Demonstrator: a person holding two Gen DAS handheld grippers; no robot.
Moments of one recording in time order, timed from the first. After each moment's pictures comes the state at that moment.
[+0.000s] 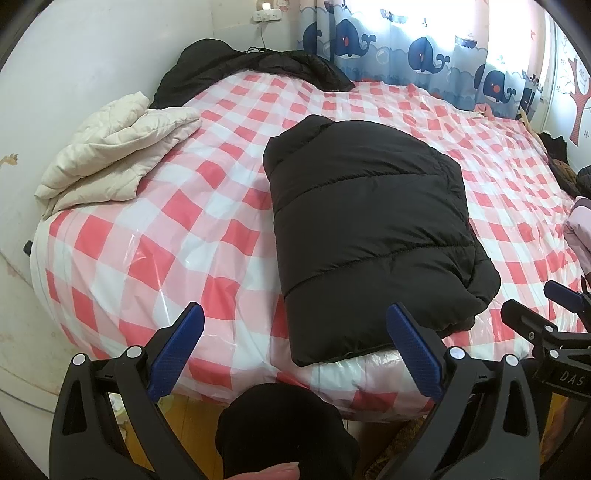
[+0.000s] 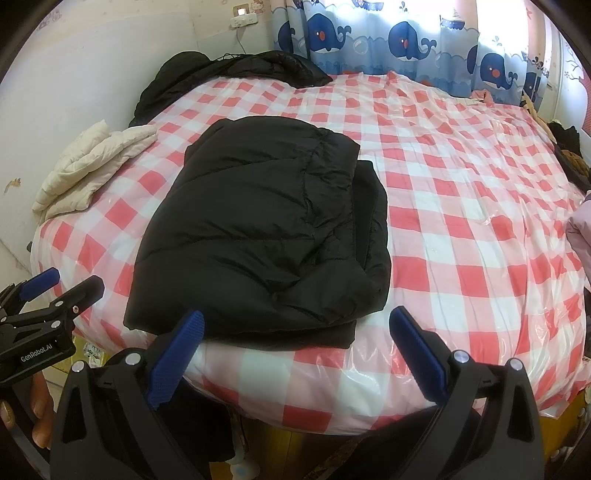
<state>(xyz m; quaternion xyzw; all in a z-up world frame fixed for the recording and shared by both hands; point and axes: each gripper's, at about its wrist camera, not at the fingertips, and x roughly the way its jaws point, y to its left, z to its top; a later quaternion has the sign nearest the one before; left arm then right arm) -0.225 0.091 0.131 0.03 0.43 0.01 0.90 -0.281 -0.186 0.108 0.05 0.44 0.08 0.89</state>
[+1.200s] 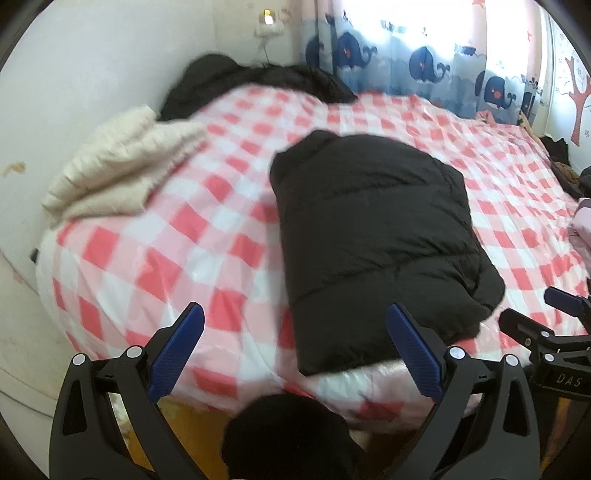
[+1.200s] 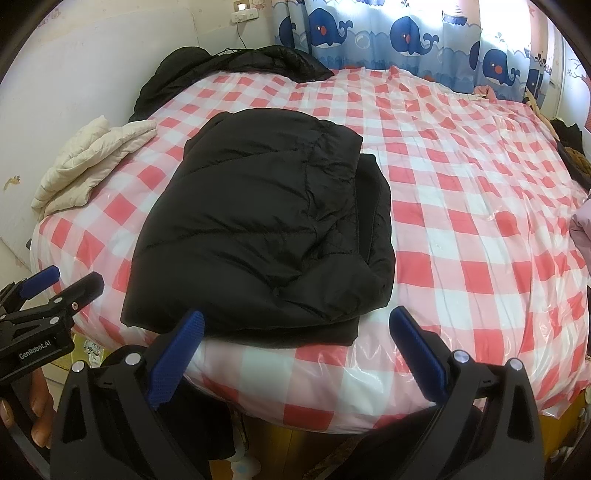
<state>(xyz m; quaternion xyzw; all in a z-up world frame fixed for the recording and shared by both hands) -0.234 0.089 0.137 0.04 0.39 0.02 0.92 -0.280 -0.185 0.103 0.05 0.45 0.08 0.89</state>
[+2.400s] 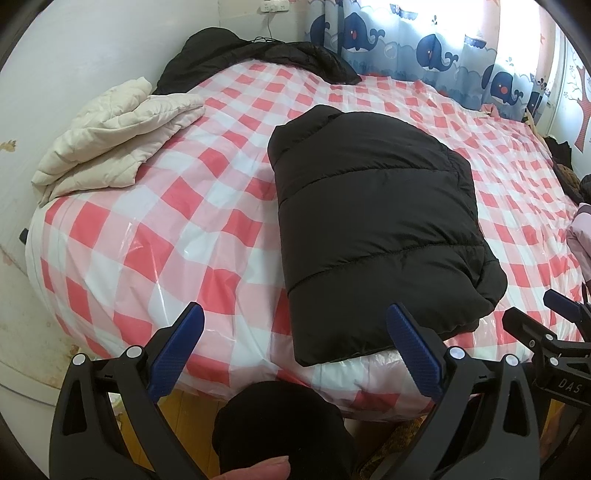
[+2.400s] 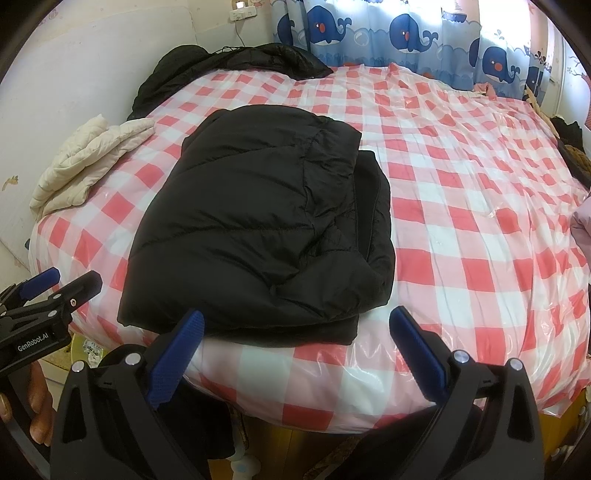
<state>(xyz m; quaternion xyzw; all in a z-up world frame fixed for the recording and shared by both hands) -0.203 0.106 0.122 0.01 0.44 0.01 0.90 -0.278 -0.191 0.095 0.05 0.45 0.09 0.89</state>
